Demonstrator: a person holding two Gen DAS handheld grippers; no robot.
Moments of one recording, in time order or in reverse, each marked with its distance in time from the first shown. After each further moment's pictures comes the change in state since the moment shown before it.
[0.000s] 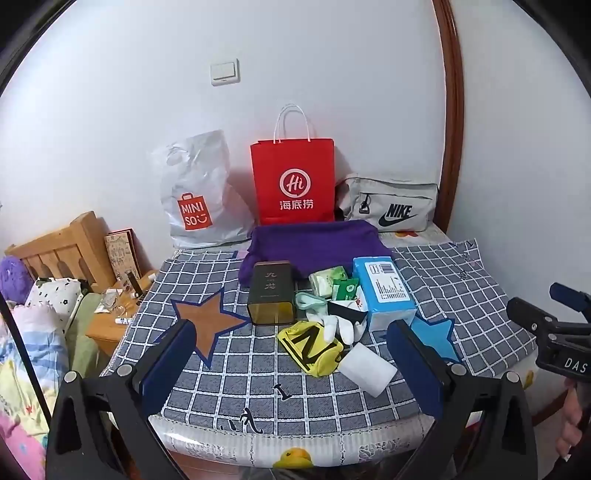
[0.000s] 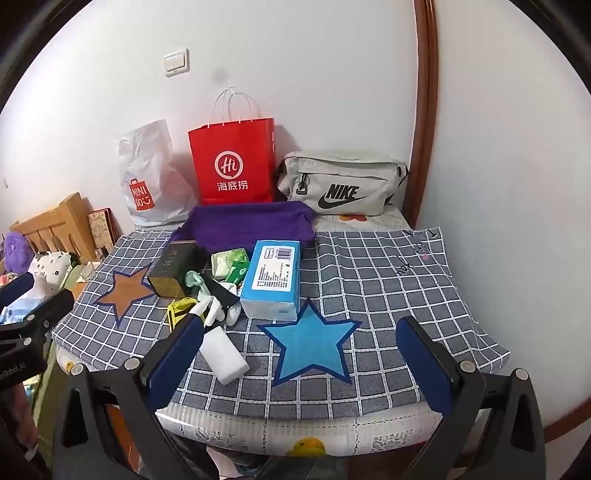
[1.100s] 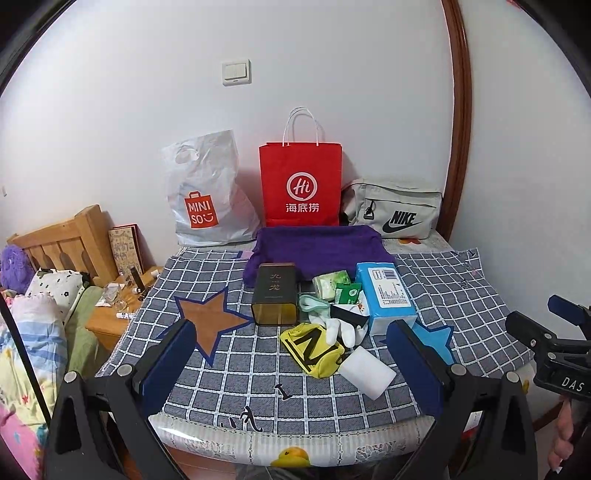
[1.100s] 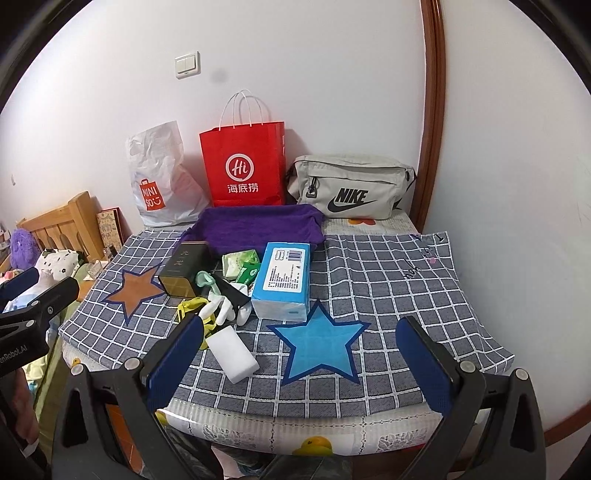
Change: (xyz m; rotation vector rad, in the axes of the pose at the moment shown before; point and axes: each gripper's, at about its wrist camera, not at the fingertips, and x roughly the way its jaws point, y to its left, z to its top) left arm -0.001 0.005 0.001 -0.039 -0.002 0.005; right arm -0.004 0.007 -0.002 -0.022 -0.019 0.025
